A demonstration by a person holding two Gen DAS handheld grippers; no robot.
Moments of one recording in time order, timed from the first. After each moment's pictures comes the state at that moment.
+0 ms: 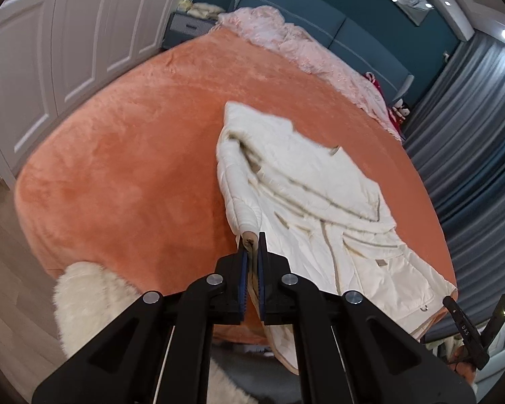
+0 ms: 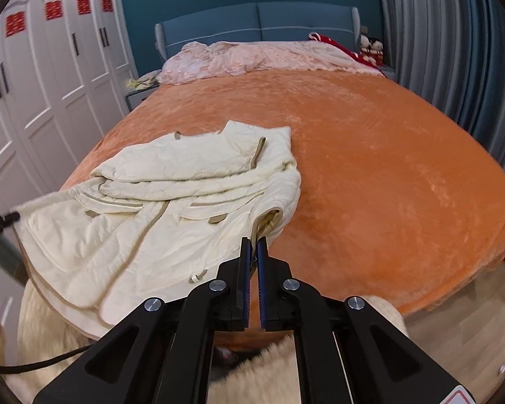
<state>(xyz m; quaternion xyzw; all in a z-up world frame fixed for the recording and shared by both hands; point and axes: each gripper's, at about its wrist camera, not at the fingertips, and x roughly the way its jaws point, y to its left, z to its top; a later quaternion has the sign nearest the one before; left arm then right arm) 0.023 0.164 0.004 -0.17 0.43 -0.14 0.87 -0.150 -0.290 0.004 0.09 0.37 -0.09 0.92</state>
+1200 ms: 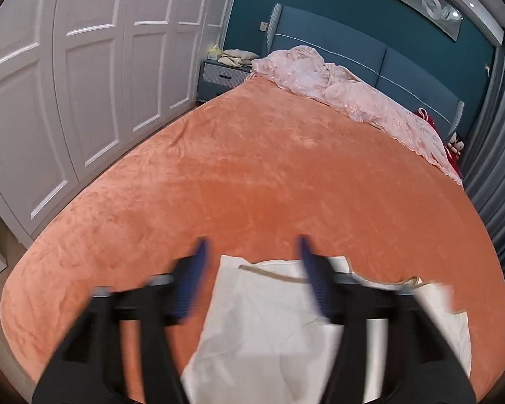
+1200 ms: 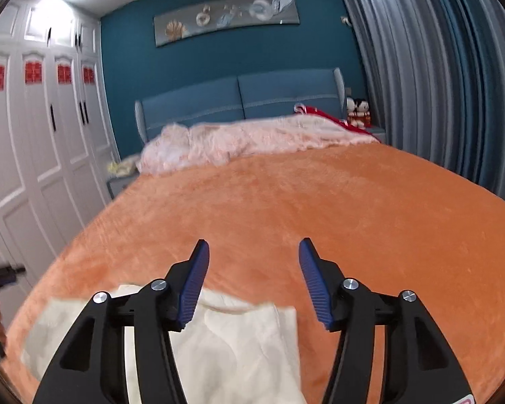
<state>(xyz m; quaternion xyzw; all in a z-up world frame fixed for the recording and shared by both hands) 0.270 0.114 -0.025 -0.11 0.36 -0.02 0.93 0.065 -0.365 0.015 0.11 0.21 -0.14 0.96</state>
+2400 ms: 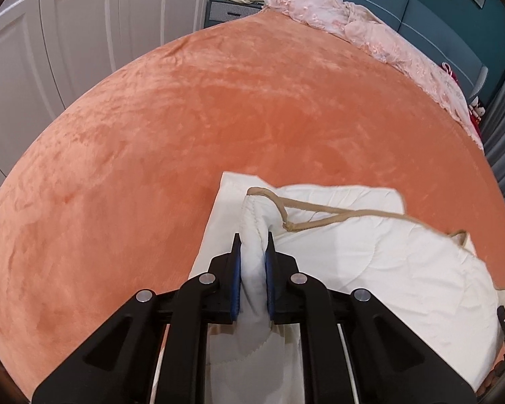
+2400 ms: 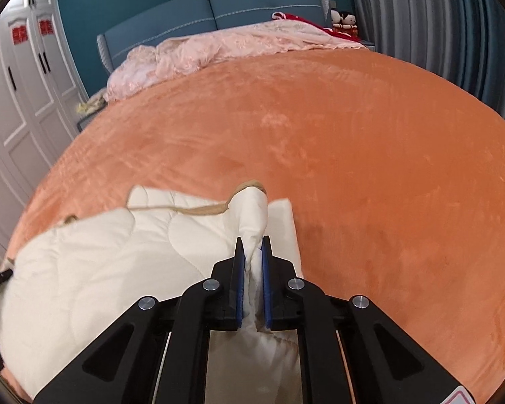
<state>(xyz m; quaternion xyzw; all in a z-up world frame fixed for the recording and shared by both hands) 0.304 0.098 -0.135 -0.10 0.48 0.00 0.87 0.124 -0.371 -0.120 0.16 0.38 -0.16 0.90</state>
